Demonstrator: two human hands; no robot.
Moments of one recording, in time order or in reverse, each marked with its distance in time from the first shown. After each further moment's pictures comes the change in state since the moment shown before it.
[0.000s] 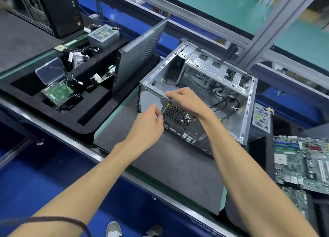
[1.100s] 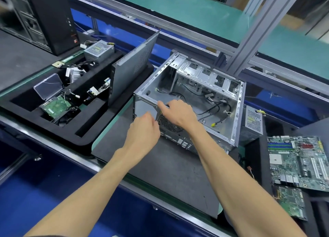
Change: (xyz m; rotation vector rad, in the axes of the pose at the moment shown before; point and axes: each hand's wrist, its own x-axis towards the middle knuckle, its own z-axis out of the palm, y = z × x) left_hand -0.002 0.022 -0.002 0.143 0.086 -0.017; right_hand -0.002 0.009 0.023 -0.486 0.224 0.067
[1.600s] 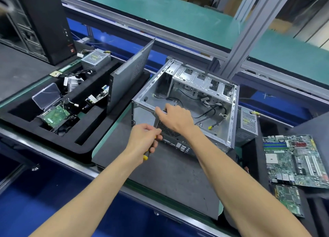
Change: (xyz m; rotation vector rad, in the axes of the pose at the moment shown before) left_hand 0.001 -0.003 0.001 -0.799 -0.187 -0.410; right_hand -0.006 -0.006 -0.003 -0.118 0.038 0.028
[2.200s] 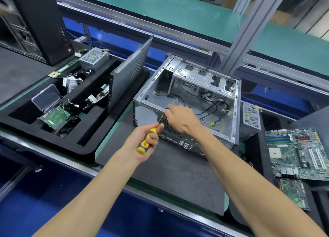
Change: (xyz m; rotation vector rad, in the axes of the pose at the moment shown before) left_hand 0.016 -0.002 -0.018 -0.738 -0.310 -0.393; right_hand -0.009 0.011 -0.003 0.036 -0.030 -0.152
